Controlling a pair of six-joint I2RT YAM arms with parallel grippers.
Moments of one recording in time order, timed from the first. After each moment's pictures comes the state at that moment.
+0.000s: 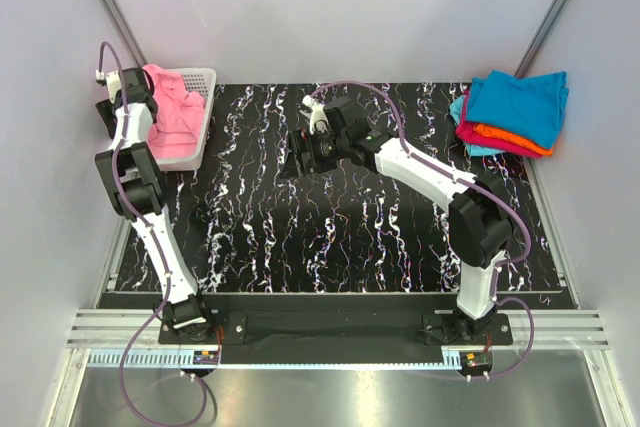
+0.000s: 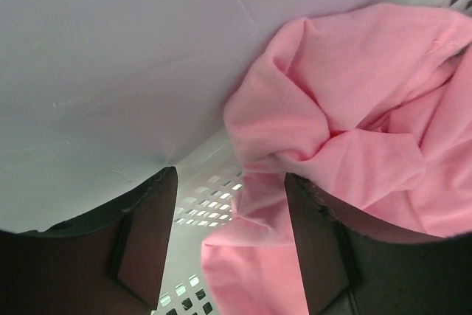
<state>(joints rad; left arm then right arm) 0.33 2.32 2.03 -0.50 -0.66 -0.19 0.69 1.89 1.58 -0.34 -0.50 0.42</state>
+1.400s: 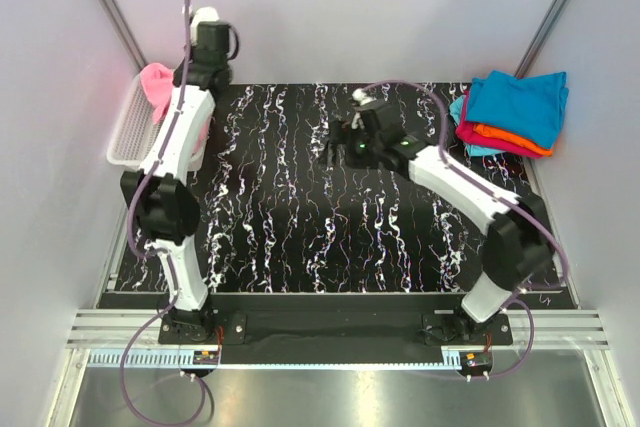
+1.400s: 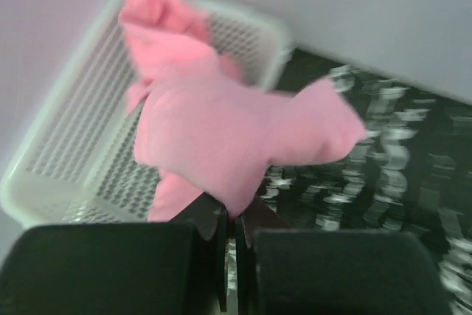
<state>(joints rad) -0.14 1.97 2.06 -0.64 -0.56 -0.20 0.61 1.68 1.40 -0.39 -0.17 0.54</state>
